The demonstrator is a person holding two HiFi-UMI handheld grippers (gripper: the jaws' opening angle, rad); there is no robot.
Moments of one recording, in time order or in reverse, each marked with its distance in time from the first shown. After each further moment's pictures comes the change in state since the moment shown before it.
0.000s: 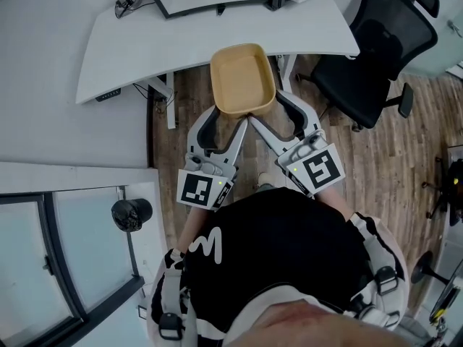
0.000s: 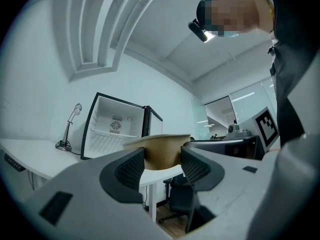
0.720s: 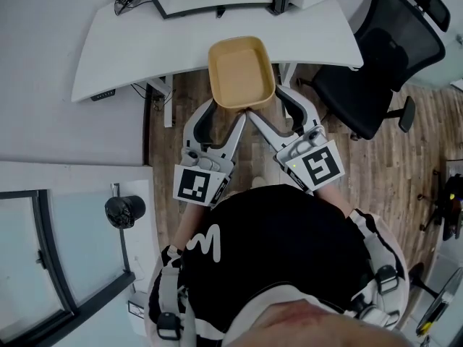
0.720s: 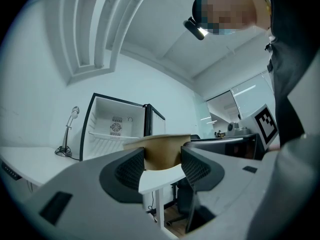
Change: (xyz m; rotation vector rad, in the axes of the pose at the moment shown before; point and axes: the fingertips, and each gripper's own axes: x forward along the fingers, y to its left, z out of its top) left arm 0.047 0.010 -0.008 0.059 0.002 0.036; right arm 0.020 -0.047 -0.007 -0.002 -0.007 0.042
